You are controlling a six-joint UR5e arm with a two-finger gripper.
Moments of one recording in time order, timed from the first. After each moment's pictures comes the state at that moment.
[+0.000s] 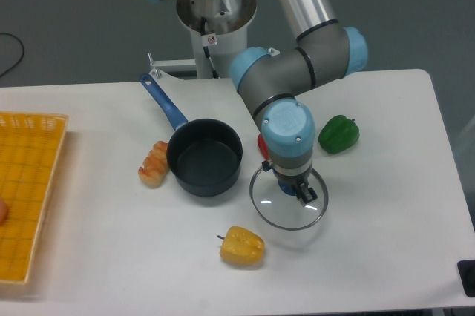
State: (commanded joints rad) arm 2.50 -2.05 -1.50 -1.20 1.72 1.55
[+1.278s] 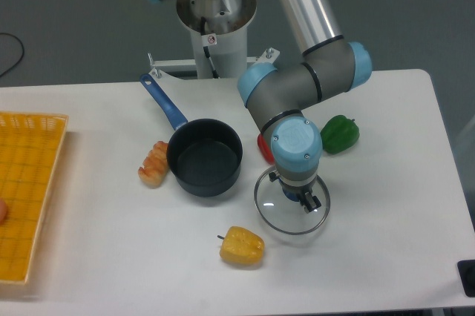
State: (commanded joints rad) arm 2.50 -2.11 -1.50 -1.19 1.72 1.54
